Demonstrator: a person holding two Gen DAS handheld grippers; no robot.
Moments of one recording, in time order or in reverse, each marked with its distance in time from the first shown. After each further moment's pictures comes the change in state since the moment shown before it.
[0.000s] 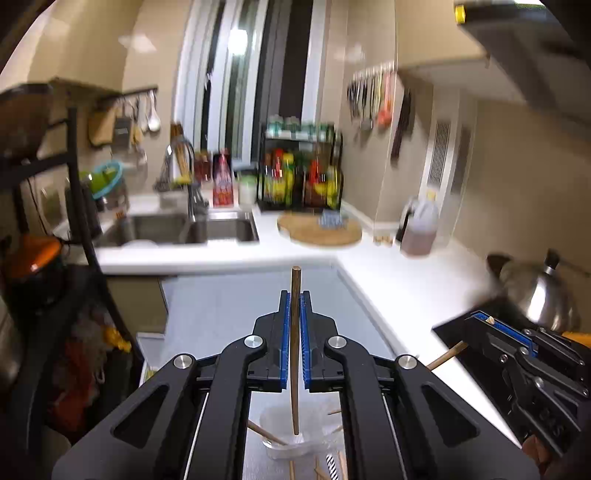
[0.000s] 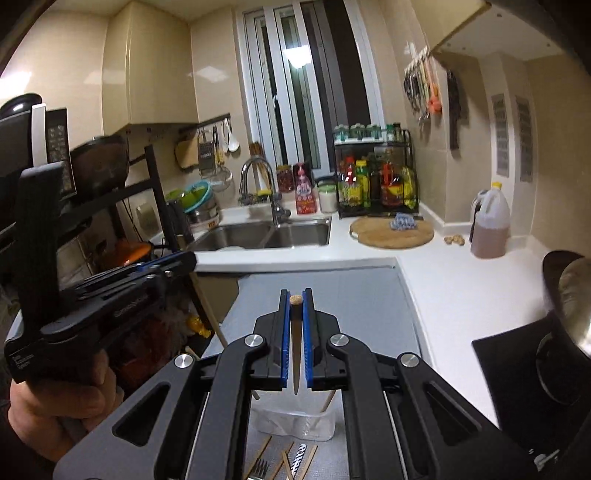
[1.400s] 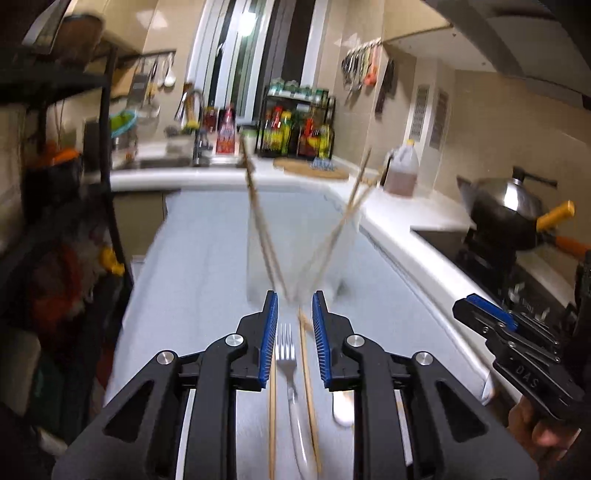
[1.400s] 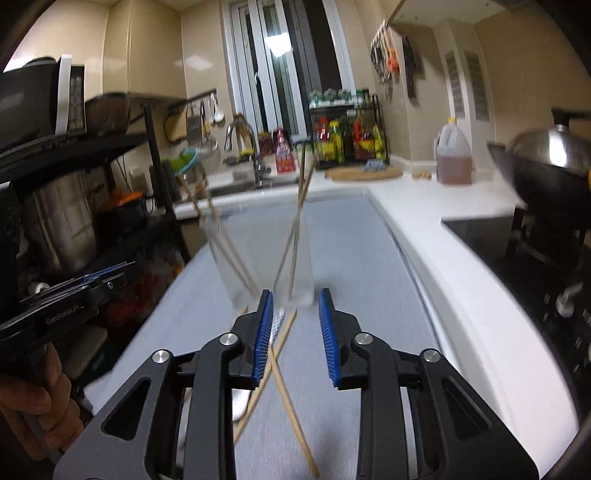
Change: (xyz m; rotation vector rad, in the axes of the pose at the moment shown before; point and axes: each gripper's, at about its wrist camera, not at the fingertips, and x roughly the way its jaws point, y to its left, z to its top) left arm -0.086 -0.007 -0.237 -0.069 0.031 -0.028; right arm -0.077 -0.019 -0.238 0.033 0.038 -0.074
